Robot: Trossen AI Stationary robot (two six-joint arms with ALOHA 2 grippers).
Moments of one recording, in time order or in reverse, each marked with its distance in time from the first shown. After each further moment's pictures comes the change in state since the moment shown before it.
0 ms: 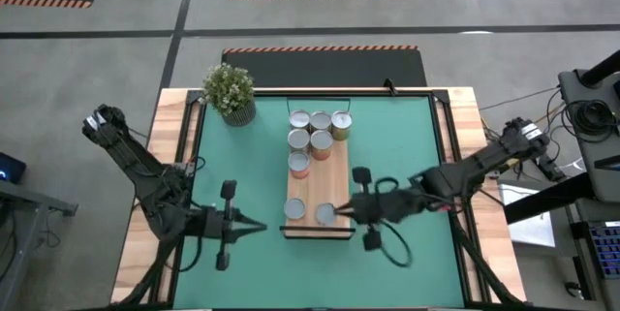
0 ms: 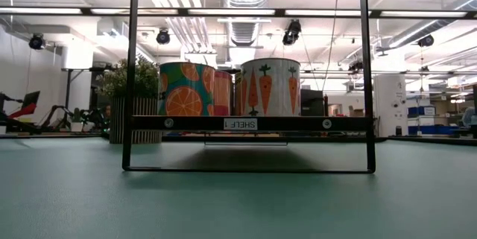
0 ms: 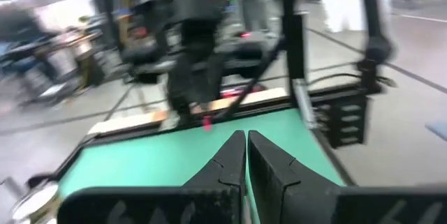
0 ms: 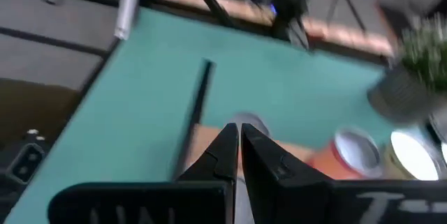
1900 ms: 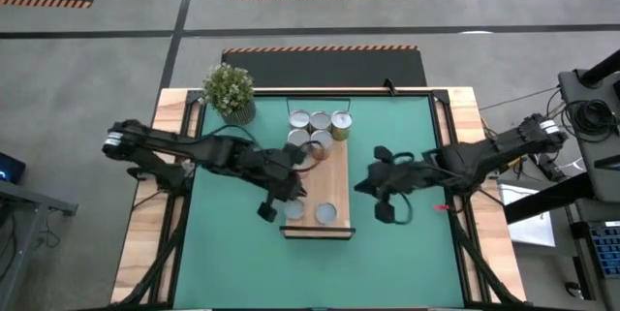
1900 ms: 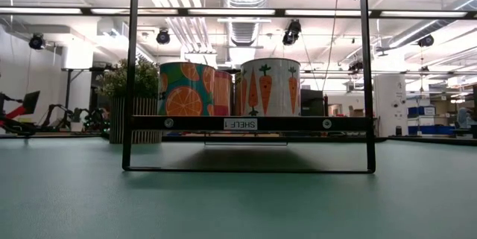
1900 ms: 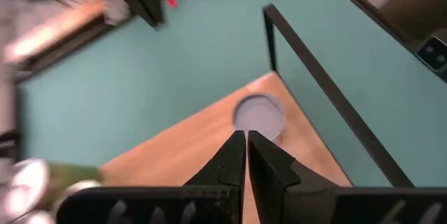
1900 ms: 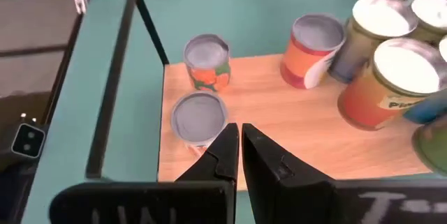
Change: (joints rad) left arm 0.598 0.357 0.553 -0.829 0.754 0.291; right arm -0.151 -0.201 -0.161 -0.199 -0.131 0.285
